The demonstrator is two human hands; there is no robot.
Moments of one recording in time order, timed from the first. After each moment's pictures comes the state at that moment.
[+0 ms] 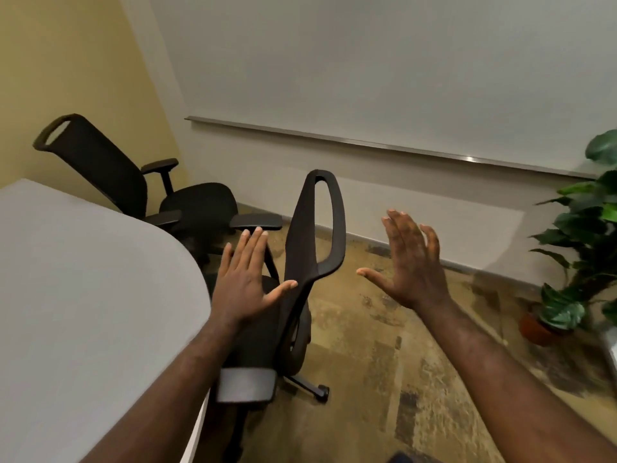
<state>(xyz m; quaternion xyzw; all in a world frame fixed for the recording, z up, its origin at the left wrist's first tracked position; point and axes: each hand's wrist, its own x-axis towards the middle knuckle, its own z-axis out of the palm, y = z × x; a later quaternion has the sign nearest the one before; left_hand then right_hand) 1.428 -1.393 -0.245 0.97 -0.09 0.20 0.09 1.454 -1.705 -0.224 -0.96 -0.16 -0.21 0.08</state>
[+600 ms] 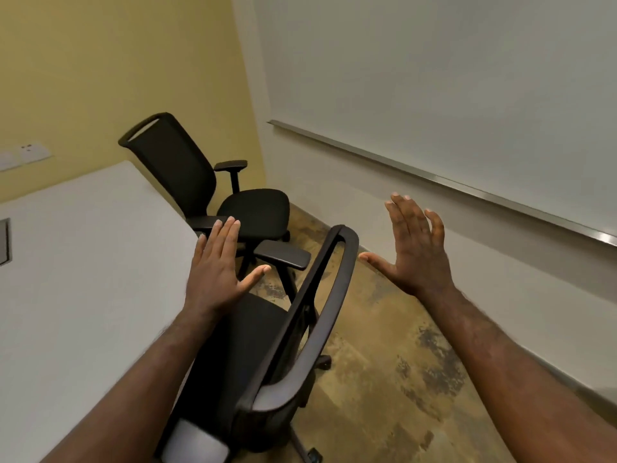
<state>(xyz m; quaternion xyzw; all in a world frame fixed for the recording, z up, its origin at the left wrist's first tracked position) 1.610 -1.408 -0.212 0.96 0.13 0.24 0.03 1.765 -1.726 -0.191 -0.90 -0.34 -0.22 0.13</state>
